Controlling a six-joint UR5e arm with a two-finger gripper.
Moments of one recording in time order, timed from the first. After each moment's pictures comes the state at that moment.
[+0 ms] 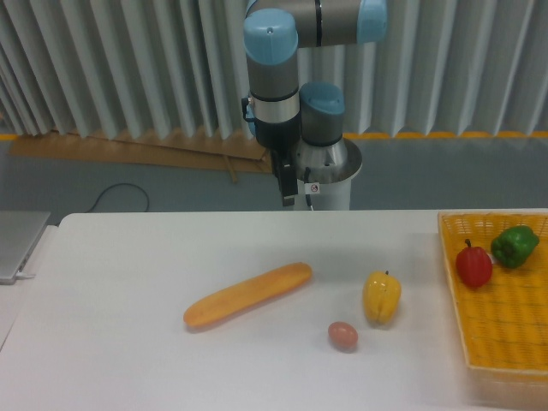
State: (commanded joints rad) arm 2.23 -1.59 -1.53 -1.58 1.59 1.43
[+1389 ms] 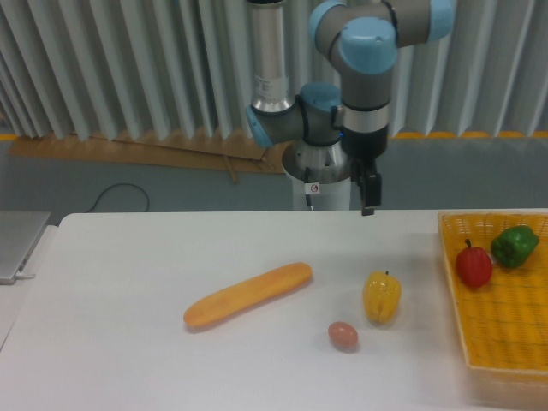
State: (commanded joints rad) arm 2.58 -1.62 -1.53 -1.54 1.60 1.97
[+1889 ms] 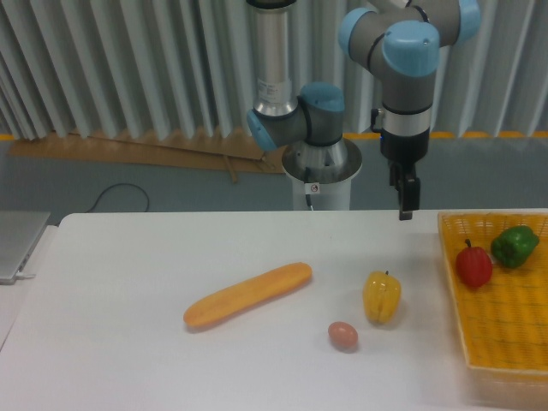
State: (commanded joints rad) arm 2.66 -1.66 -1.53 -1.50 1.62 2.04
